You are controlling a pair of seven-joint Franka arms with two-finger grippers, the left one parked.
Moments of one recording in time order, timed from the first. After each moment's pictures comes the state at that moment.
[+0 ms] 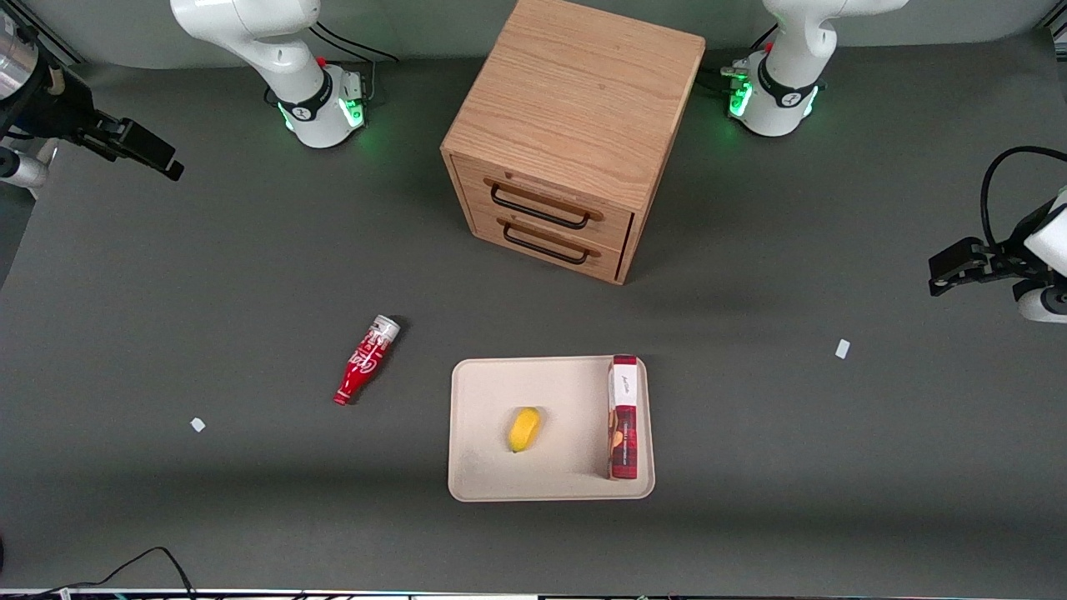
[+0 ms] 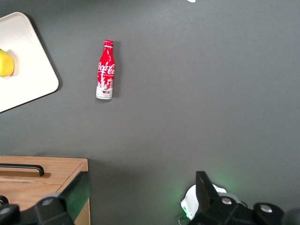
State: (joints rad) arm 0.09 -0.18 0.01 -1.64 0.03 1.38 0.45
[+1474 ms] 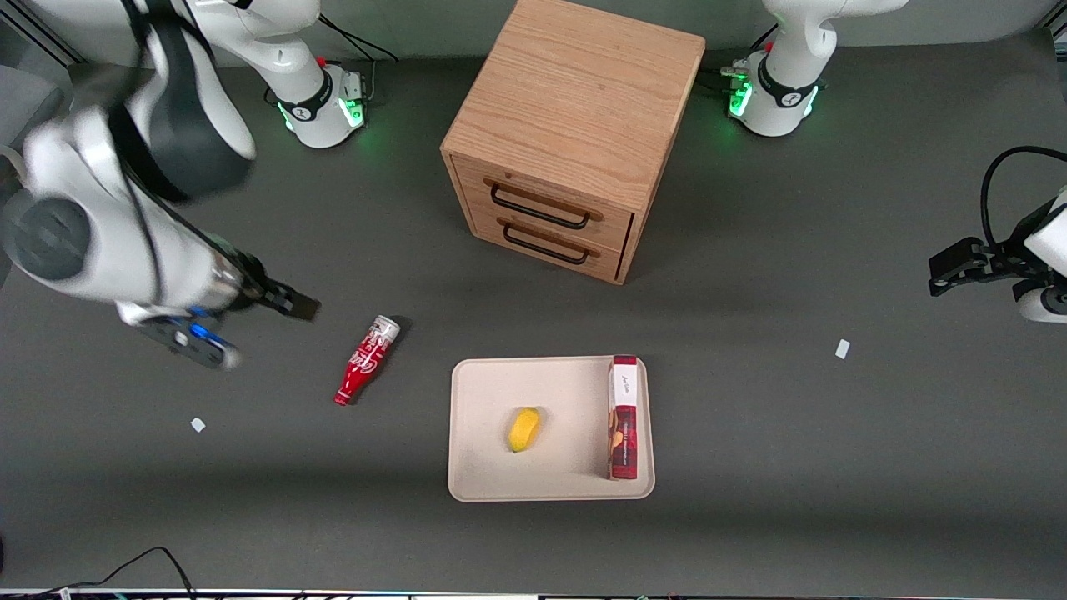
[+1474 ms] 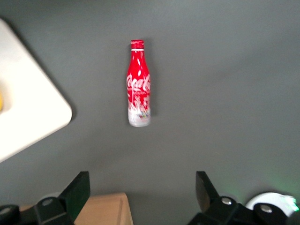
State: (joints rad) arm 0.11 0.41 0.17 -1.47 0.03 1.63 0.80
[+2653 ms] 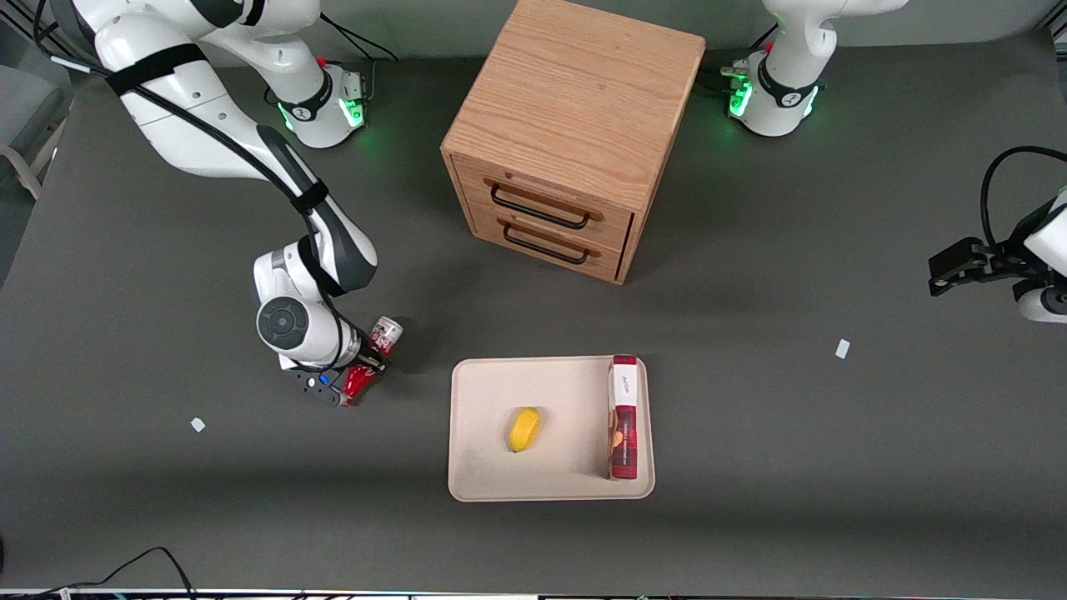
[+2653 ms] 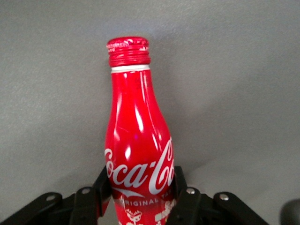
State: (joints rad) arm 0.11 0.61 0.18 -1.86 -0.13 2.33 0.95
